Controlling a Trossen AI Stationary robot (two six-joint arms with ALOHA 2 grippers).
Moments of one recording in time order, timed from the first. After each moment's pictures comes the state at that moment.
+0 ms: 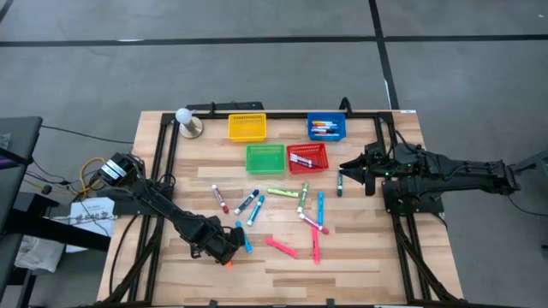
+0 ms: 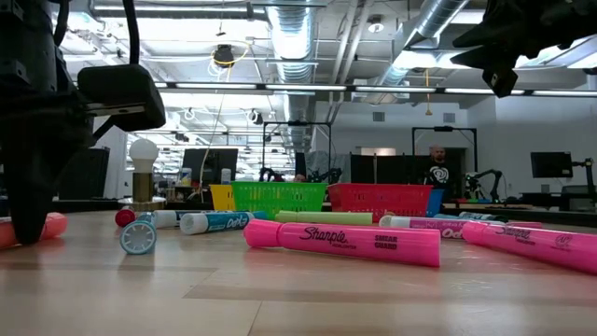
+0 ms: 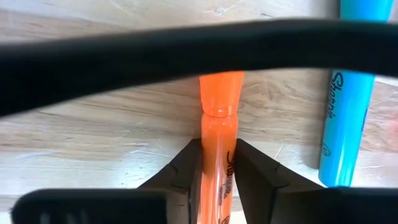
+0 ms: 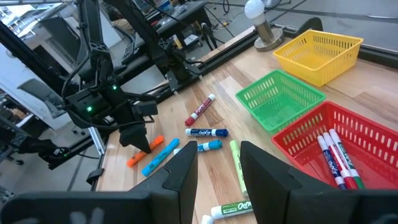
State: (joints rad) left arm -0.64 1.71 0.88 -0.48 -0.09 -2.35; right arm -0.07 0.45 0.45 -0.26 0.00 0.46
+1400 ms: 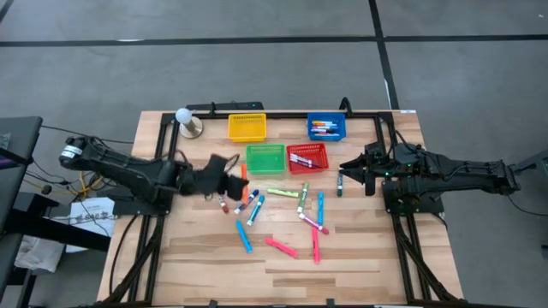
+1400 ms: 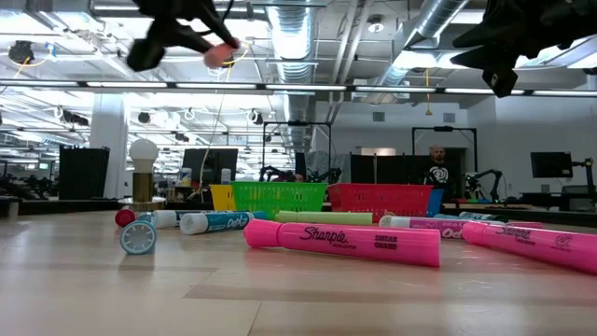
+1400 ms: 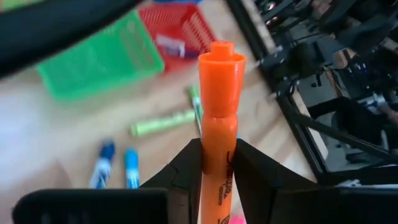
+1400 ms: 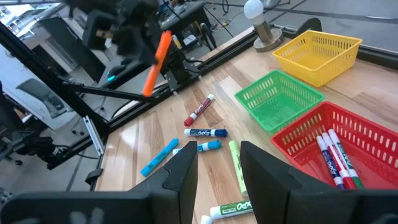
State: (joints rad) left arm -0.26 1.16 0.88 -0.36 -0.48 -1.17; right arm -0.07 0.45 0.45 -0.26 0.00 0.46
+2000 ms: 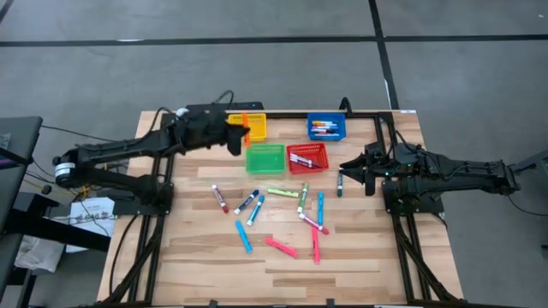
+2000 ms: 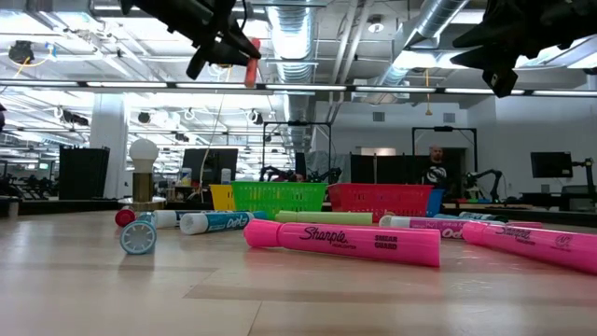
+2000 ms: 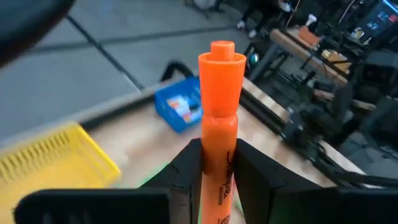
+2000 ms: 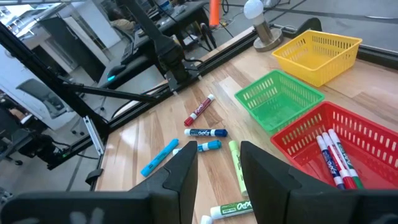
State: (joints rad) left arm 0.30 1.12 0.88 -0.08 -0.16 -0.45; right arm -0.07 0.45 0.45 -0.26 0.00 0.46
